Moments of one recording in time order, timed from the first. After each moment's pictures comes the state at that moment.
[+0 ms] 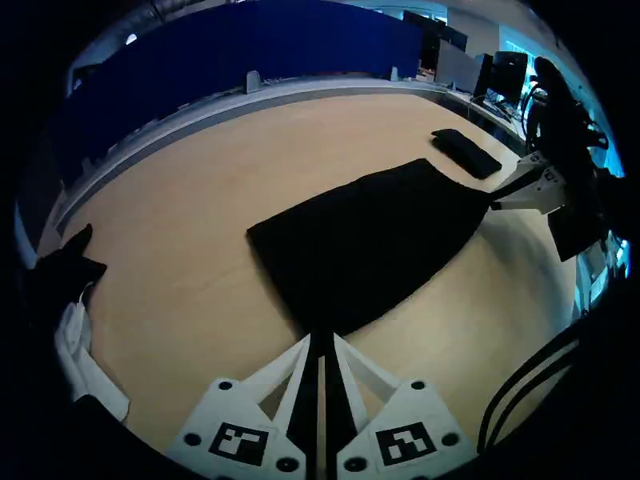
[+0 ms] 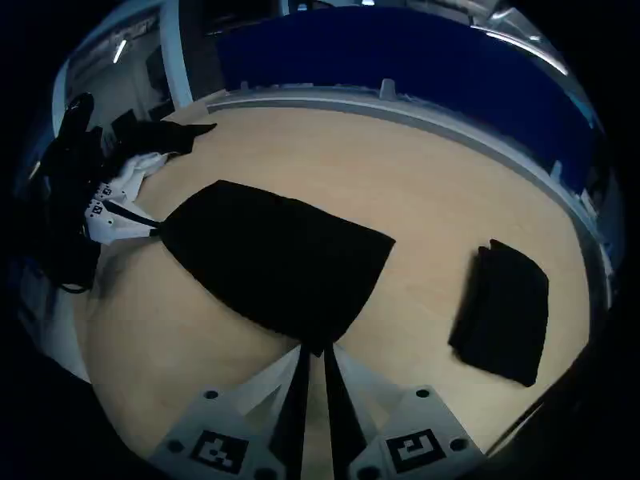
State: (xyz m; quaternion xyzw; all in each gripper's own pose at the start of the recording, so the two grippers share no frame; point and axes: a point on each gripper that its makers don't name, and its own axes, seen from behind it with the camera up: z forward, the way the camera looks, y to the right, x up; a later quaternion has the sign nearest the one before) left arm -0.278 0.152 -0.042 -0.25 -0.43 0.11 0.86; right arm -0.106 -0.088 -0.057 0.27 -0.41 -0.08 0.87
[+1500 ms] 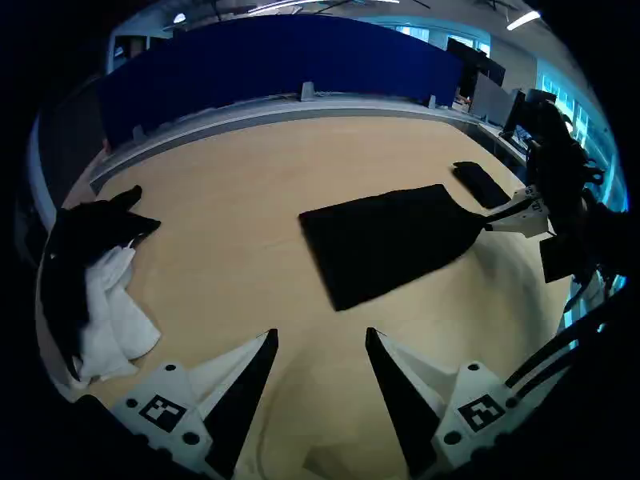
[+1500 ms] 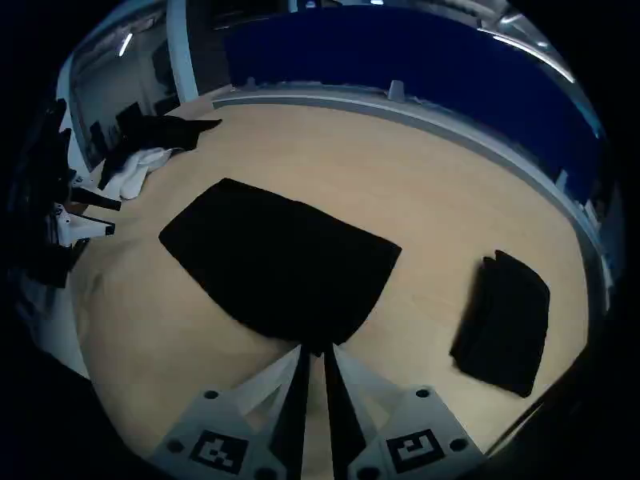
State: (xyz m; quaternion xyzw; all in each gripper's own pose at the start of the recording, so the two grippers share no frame) left arm -0.221 0.095 -0.092 -0.17 -0.43 0.04 0.89; right arm -0.098 -0.097 -0.051 0.28 -0.41 -0.10 0.86
